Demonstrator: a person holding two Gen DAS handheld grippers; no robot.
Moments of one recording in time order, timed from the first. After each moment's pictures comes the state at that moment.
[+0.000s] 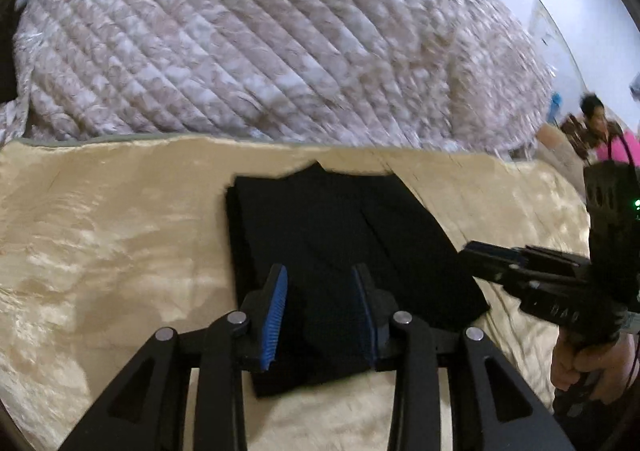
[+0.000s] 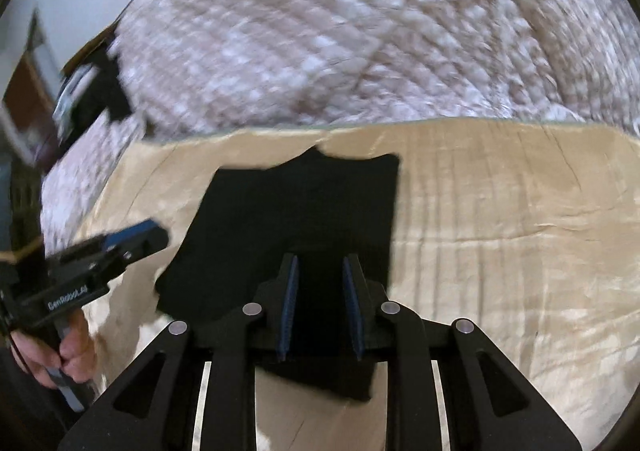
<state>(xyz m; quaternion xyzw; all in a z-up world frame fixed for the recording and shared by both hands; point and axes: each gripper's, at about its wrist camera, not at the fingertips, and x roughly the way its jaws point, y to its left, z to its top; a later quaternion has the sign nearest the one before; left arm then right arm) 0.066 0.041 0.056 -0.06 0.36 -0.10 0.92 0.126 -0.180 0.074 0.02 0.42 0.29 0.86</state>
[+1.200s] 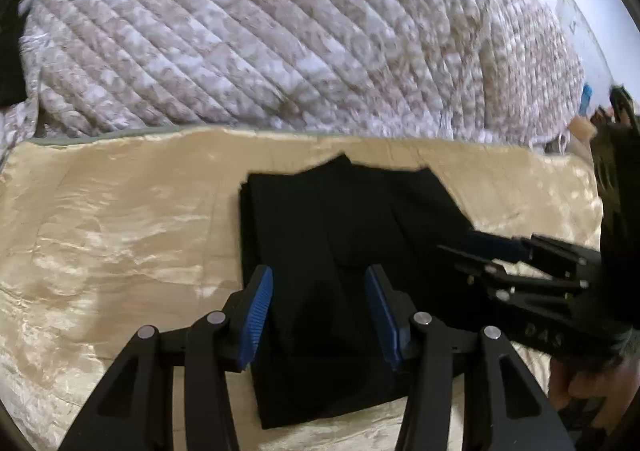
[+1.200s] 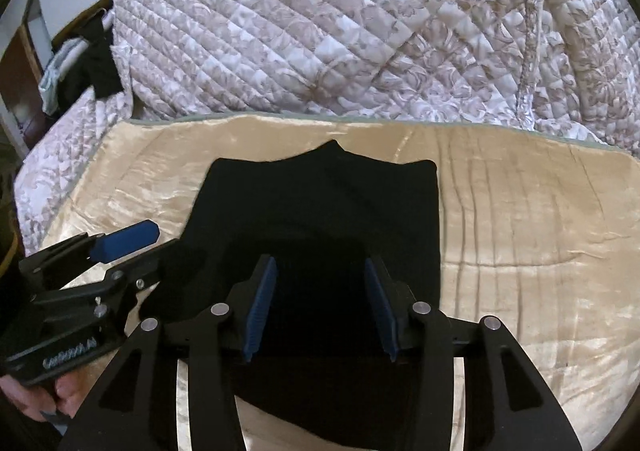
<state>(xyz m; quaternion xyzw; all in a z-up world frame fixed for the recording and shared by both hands) 0.099 0.035 0.046 -0.04 0.39 -0.04 0.92 0.156 -0.133 0.054 -0.02 0.44 0.26 0.86</state>
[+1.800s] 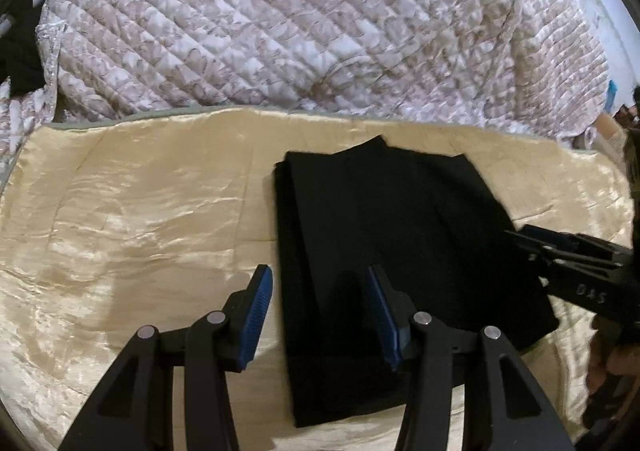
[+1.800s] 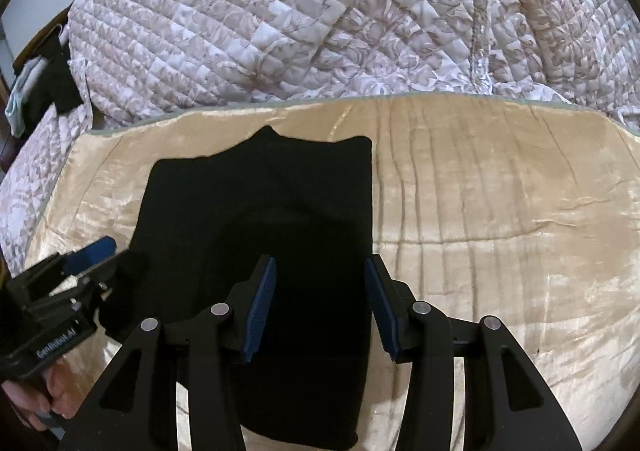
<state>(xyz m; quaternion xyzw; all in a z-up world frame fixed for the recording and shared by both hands) 0.103 0.049 0.036 -0.03 0.41 0.02 0.91 0.171 -0.167 0.045 0.00 0.47 0.20 0.86</state>
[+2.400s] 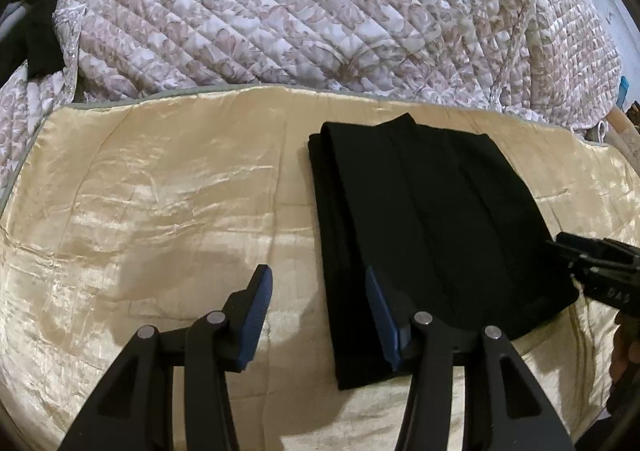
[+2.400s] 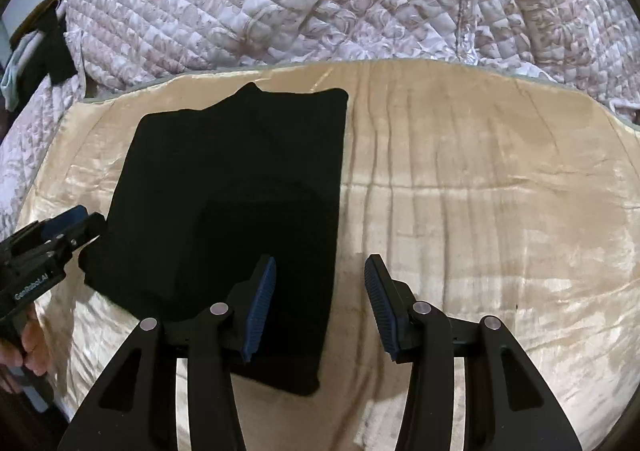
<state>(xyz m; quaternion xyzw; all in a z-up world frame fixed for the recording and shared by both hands) 0.082 0.064 0.032 -0.03 0.42 0.04 0.90 0.154 -0.191 0.037 -0.02 0.50 0.20 0.84</state>
